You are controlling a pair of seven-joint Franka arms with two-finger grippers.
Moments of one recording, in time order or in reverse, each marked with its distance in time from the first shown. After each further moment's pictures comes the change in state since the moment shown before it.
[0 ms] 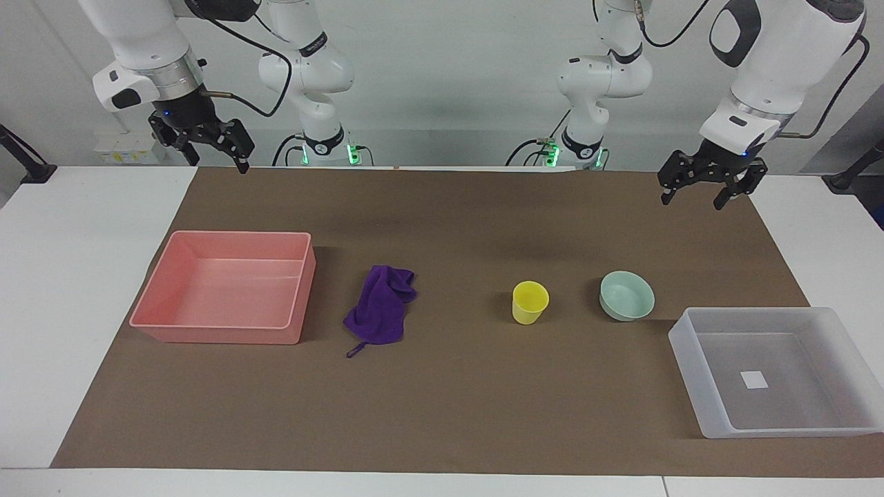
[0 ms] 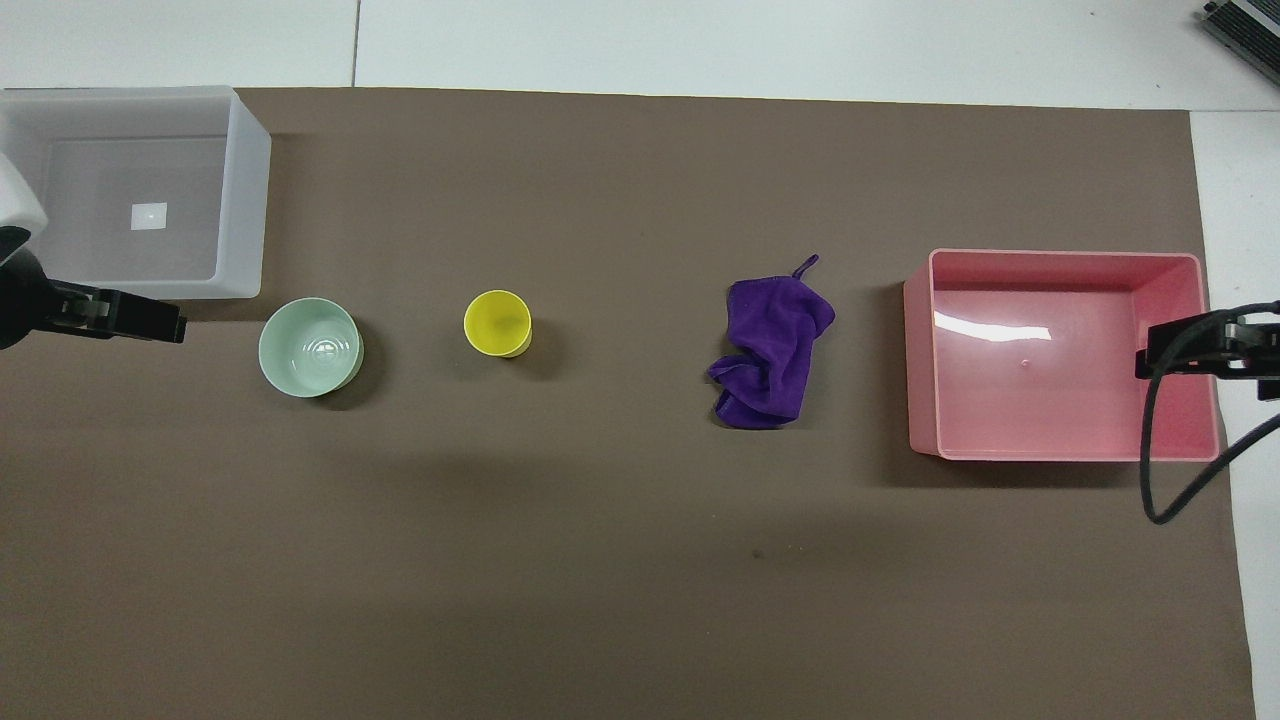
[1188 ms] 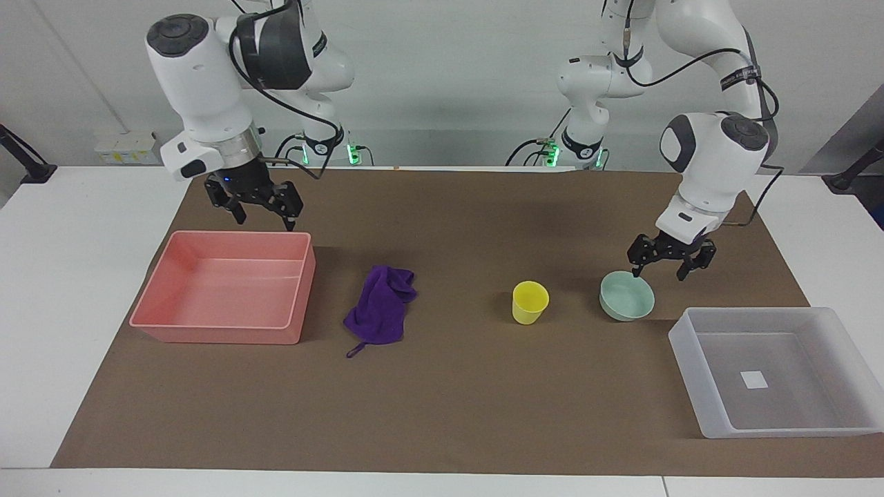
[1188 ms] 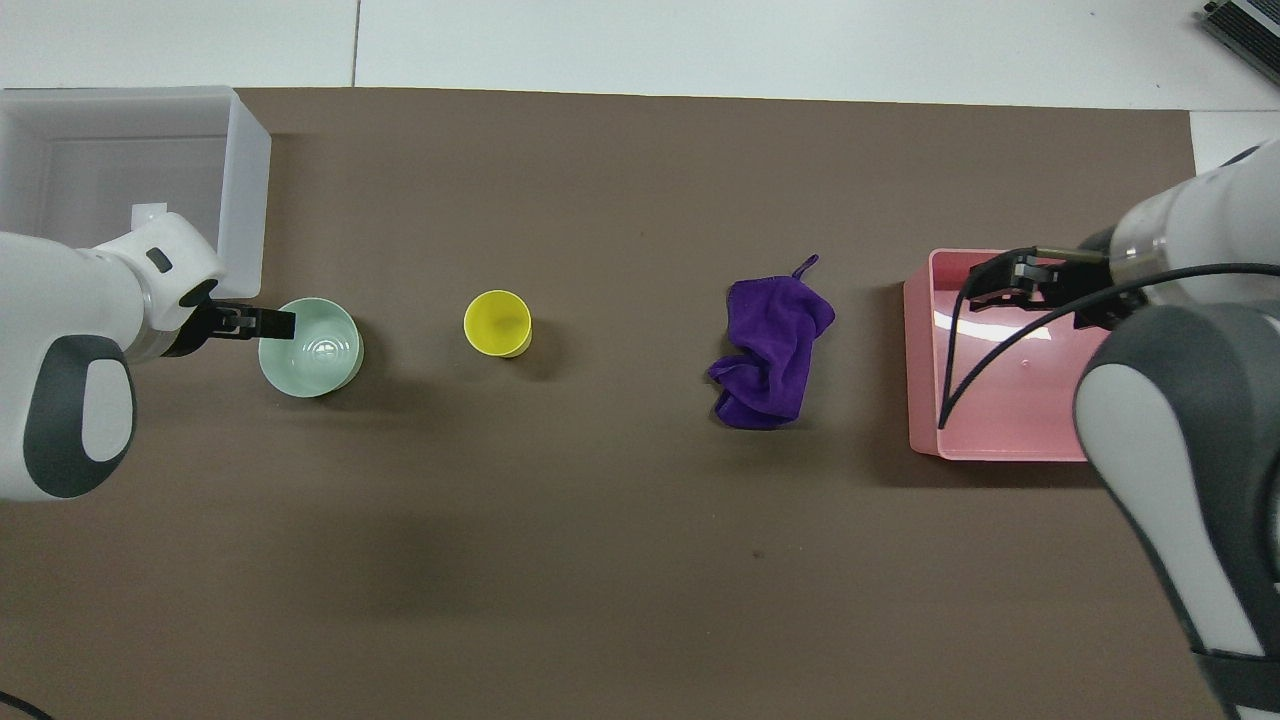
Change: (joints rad) left arm 0.004 0.124 0.008 -0.379 -0.005 0.609 -0.001; right arm 0.161 0.133 0.005 -0.100 0.001 0.331 0.157
